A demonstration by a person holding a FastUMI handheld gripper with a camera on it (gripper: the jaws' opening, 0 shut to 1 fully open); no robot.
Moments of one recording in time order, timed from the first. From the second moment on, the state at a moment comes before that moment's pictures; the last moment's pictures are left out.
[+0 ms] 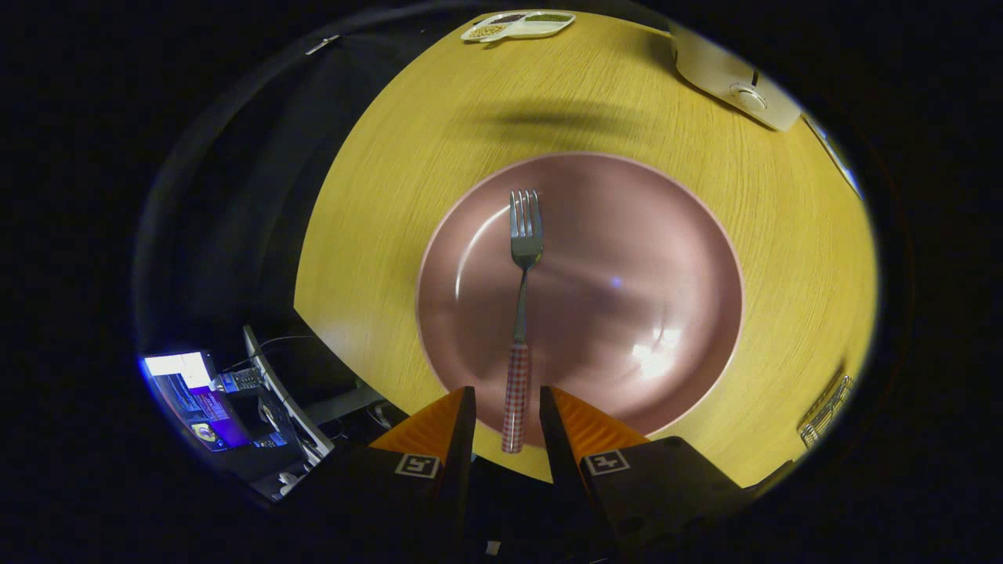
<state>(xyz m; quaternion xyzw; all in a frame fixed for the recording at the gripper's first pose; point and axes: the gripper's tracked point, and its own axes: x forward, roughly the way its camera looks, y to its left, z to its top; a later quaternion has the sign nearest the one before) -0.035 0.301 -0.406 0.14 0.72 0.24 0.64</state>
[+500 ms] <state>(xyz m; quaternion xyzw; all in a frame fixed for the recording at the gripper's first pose) -0.022 0.287 -0.396 0.18 0.70 0.24 0.64</state>
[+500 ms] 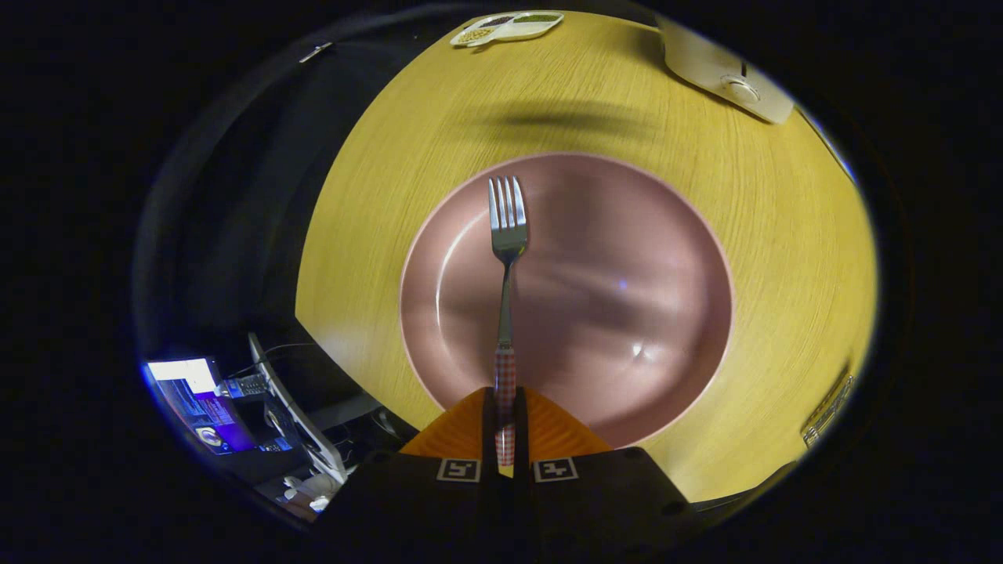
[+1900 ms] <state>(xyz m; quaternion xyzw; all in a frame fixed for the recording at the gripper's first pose) -0.144 -0.099 -0.292 0.19 0.77 0.14 0.60</state>
